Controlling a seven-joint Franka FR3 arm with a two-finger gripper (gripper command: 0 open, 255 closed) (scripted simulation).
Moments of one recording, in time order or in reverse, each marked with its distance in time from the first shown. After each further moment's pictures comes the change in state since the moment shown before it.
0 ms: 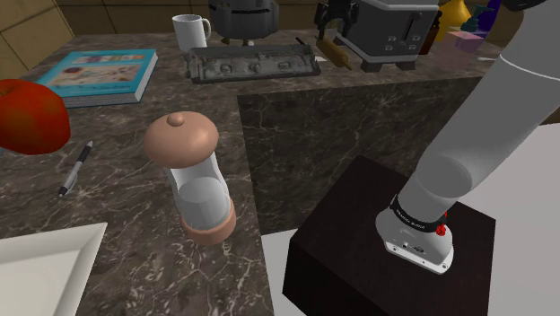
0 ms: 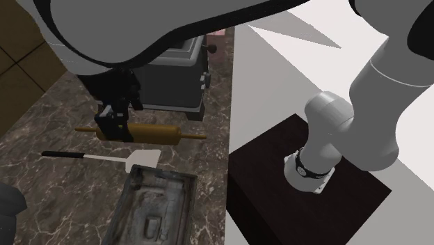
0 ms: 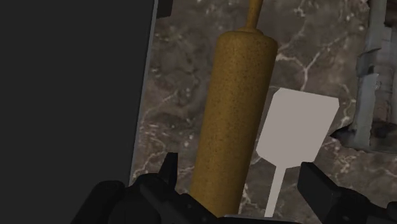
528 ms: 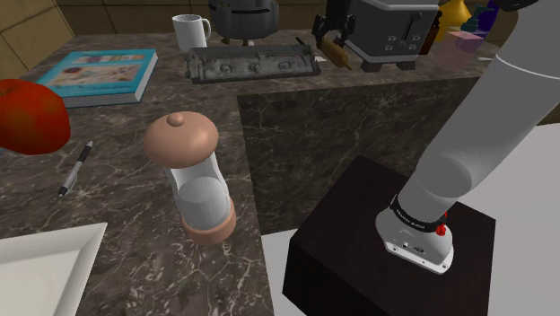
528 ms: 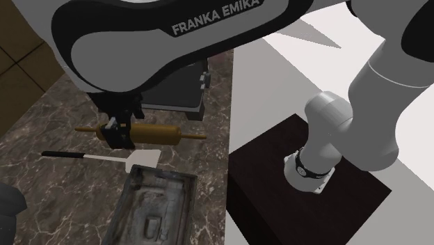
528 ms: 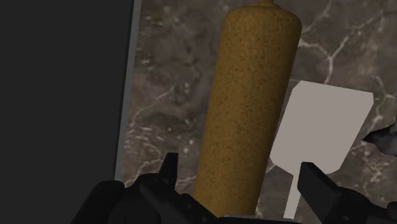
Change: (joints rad) arm -0.005 0.022 -0.004 -0.067 0.007 0.093 0.000
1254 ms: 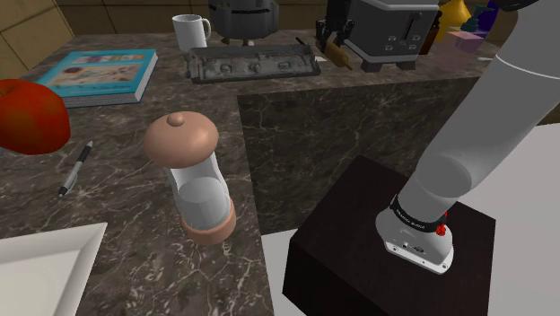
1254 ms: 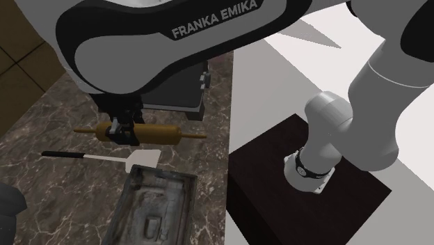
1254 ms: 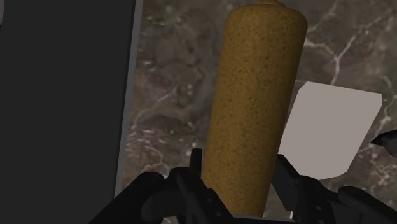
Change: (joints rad) arm -0.002 0.001 -0.002 -0.011 -0.001 0.009 0.000
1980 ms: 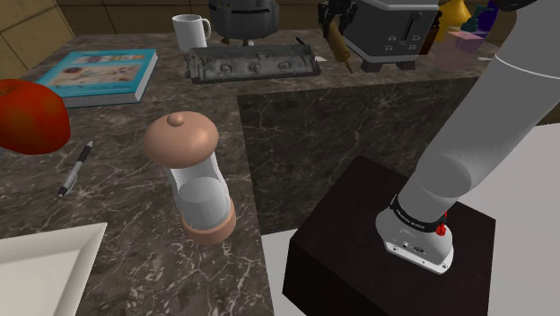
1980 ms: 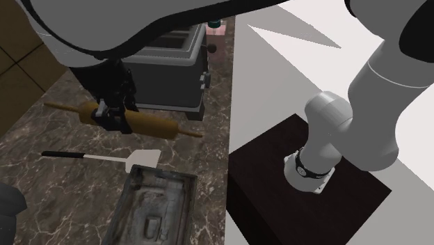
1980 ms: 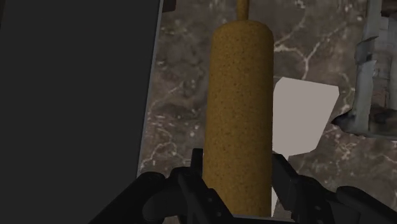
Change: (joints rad) arm 0.000 0.006 0.000 0.137 0.001 -0.134 0.000
